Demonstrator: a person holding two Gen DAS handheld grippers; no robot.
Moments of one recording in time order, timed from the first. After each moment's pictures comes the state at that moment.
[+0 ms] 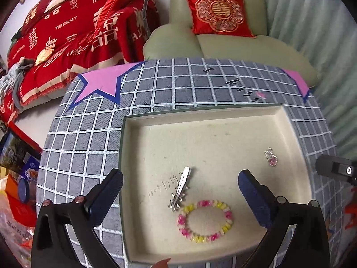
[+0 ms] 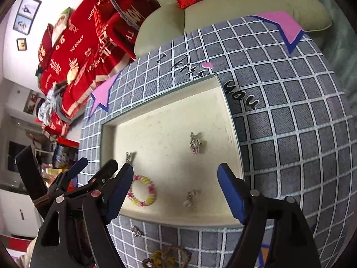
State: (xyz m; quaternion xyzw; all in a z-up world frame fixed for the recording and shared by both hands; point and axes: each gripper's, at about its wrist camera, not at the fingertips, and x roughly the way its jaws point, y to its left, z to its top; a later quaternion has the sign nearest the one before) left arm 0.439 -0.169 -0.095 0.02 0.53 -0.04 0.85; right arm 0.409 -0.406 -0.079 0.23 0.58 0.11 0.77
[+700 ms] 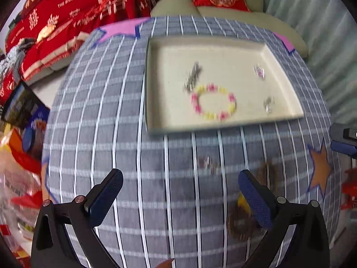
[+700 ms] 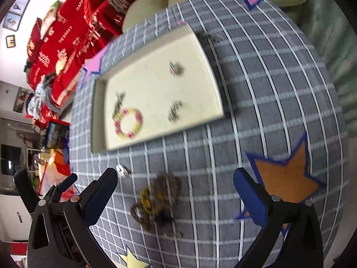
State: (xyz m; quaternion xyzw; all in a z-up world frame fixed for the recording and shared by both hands) left arm 0.293 -0.129 -0.101 0.02 0.60 -0.04 0.80; right arm 0.291 -0.405 -0.081 0.21 0.63 0.07 0.74
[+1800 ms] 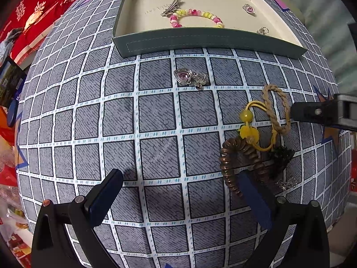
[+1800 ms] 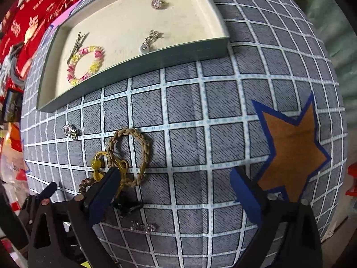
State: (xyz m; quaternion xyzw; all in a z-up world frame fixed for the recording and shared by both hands) left arm 0.222 -0.159 -0.173 0.03 0.65 -0.06 0.75; right arm 0.272 -0.372 -0.154 0.08 0.70 0.00 0.71
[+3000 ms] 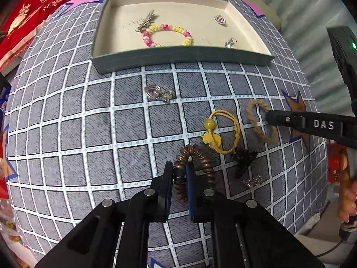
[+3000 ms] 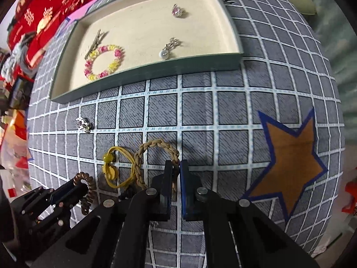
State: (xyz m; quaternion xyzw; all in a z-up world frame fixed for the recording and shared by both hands) left arm 0.239 -0.168 -0.140 -0.01 0.64 -0.14 0.75; right arm 0.263 -0.332 -0.122 0.08 0.68 0.04 0.73
